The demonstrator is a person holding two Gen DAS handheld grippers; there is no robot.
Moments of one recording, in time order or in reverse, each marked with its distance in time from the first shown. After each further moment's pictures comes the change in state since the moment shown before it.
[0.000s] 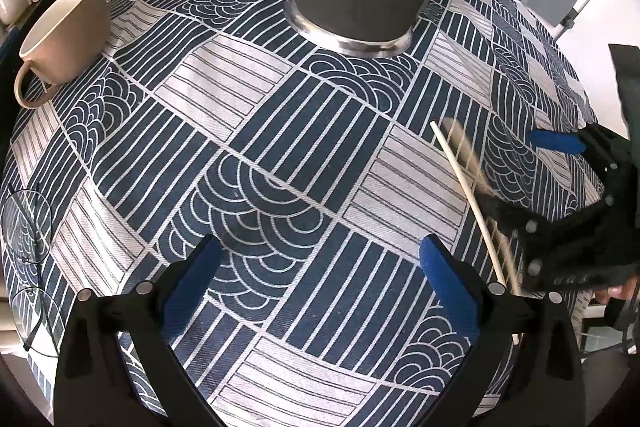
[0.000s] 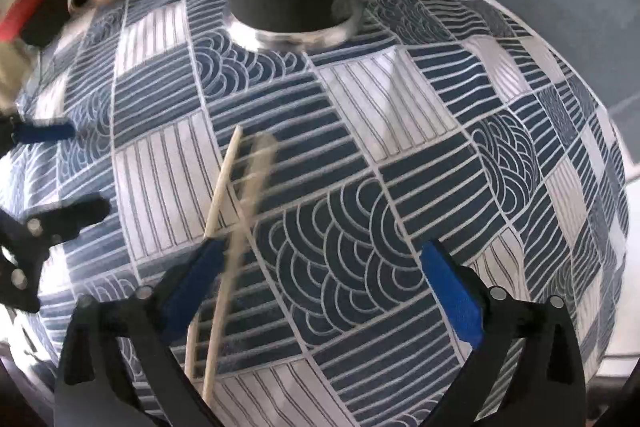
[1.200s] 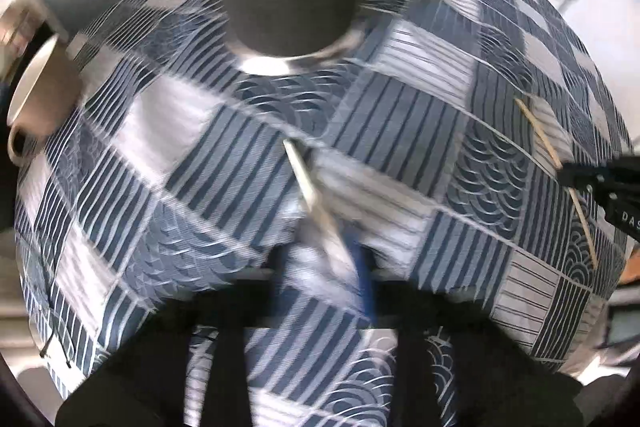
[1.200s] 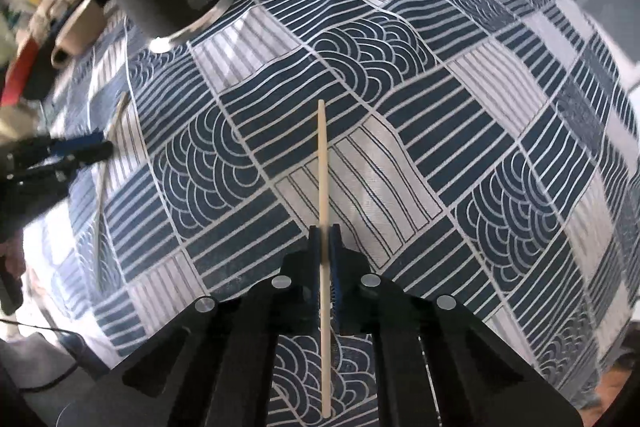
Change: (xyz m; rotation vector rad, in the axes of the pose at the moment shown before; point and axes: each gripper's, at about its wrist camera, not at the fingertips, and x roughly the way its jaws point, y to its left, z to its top) left arm 0.020 -0.054 0.018 0.030 0.031 0.063; right arm -0.017 -0.117 -0.064 0.241 0.054 0.166
